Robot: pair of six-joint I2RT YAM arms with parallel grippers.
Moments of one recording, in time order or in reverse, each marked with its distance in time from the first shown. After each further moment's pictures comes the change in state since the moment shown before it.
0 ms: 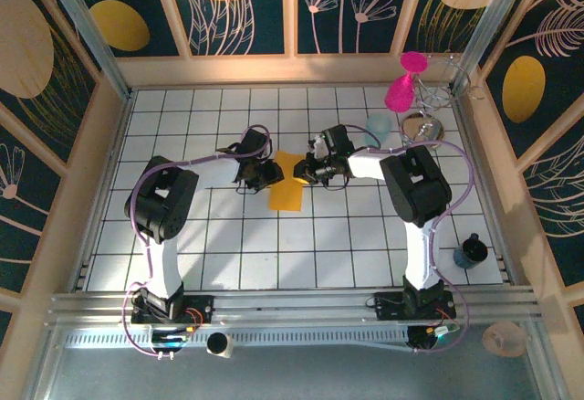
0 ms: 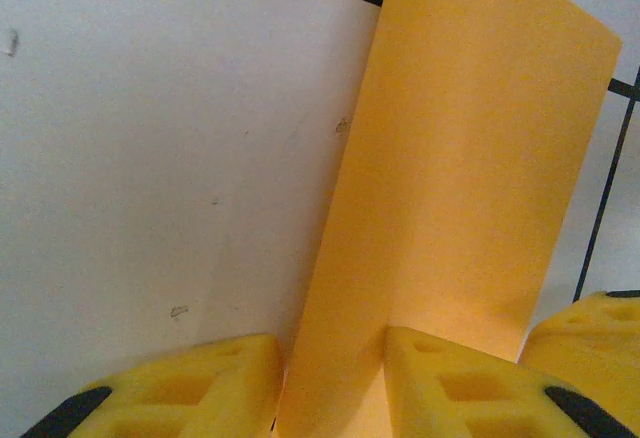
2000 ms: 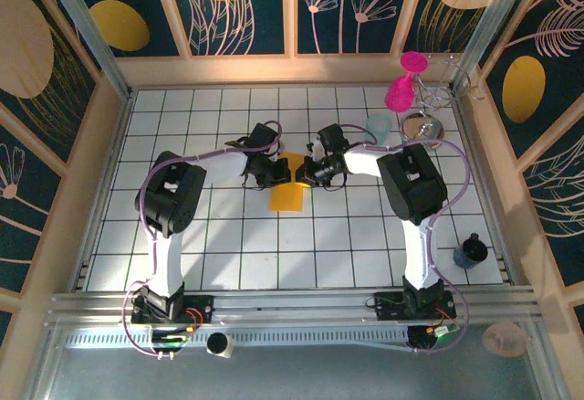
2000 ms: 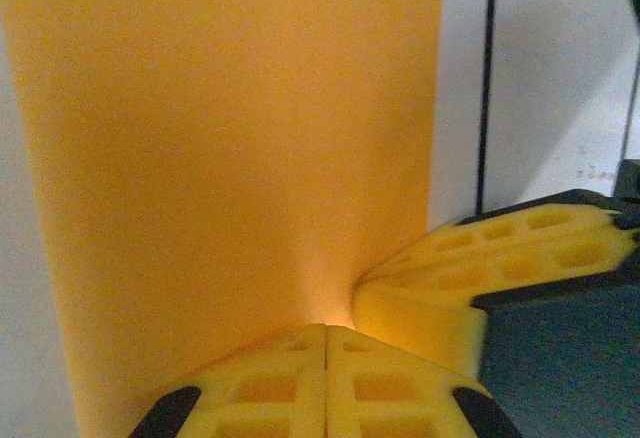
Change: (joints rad) left arm -0.014 0.069 0.134 -0.086 0.172 0.200; right arm 0.010 0.042 0.076 -0.202 0.087 -0.109
